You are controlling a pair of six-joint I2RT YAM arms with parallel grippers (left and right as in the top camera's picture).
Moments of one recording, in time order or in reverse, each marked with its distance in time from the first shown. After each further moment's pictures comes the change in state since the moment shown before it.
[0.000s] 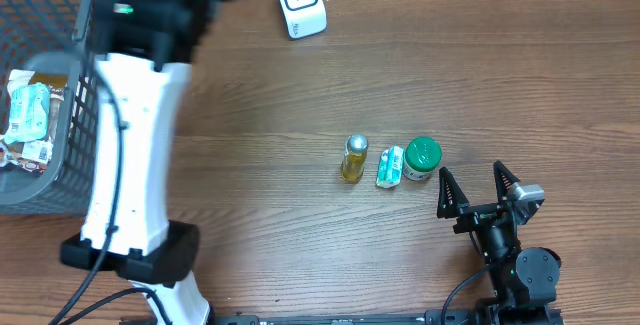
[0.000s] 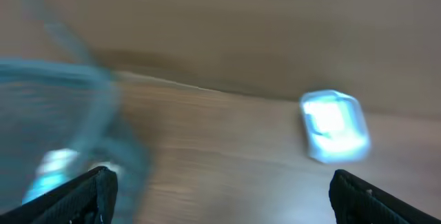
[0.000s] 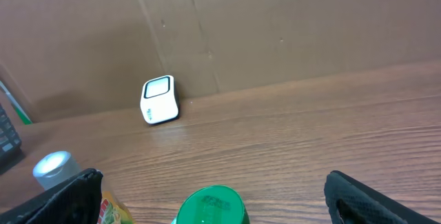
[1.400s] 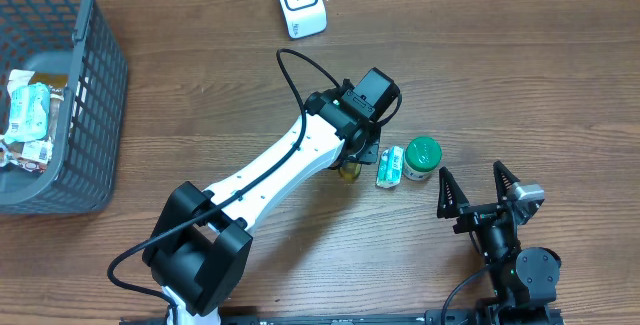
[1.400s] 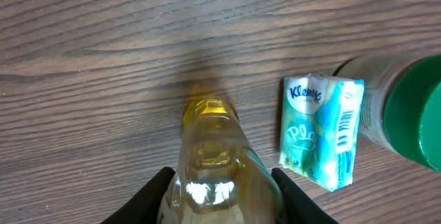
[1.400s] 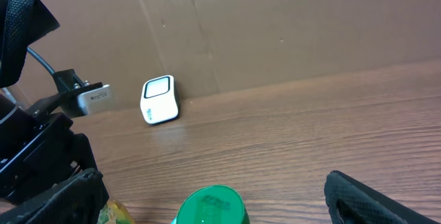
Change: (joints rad) left arm -0.515 0.000 -0.956 0.322 0.449 -0.368; right arm 0.000 0.000 0.000 0.000 0.001 0.000
